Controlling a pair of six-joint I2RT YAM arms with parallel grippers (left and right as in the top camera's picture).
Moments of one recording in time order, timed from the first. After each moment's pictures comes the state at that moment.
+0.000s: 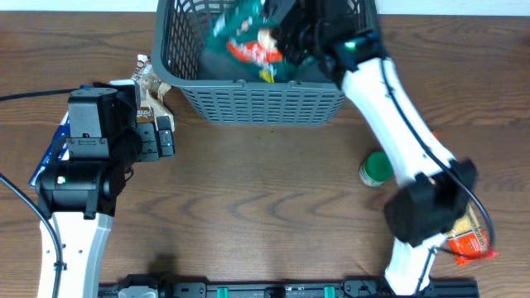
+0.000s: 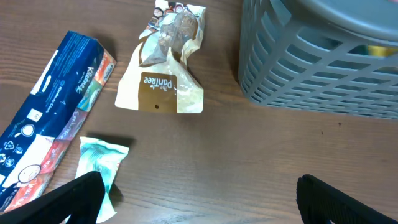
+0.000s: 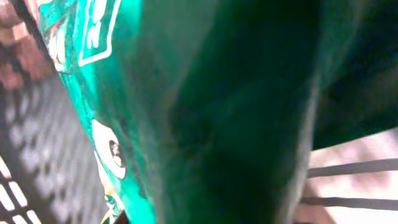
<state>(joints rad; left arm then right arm) -0.03 1.11 1.19 -0.94 -0.01 -0.09 0.41 2.02 1.94 -0.63 -0.13 -0.53</state>
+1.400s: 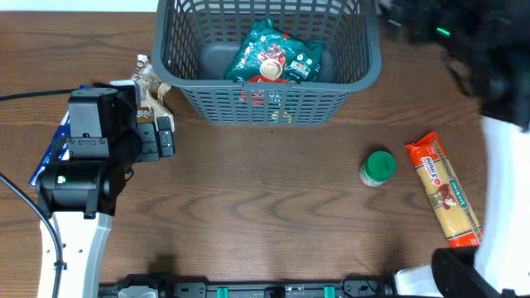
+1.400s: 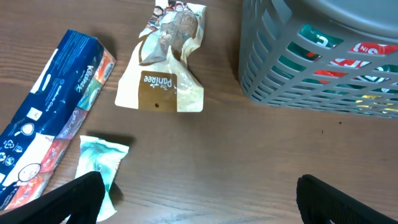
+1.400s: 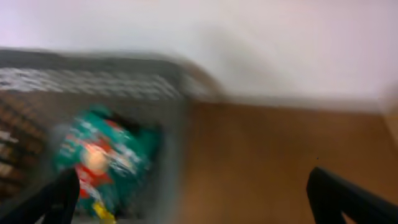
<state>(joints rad) -0.03 1.11 1.19 -0.95 -0.01 -0.09 0.05 1.64 2.29 -1.26 0.06 0.07</state>
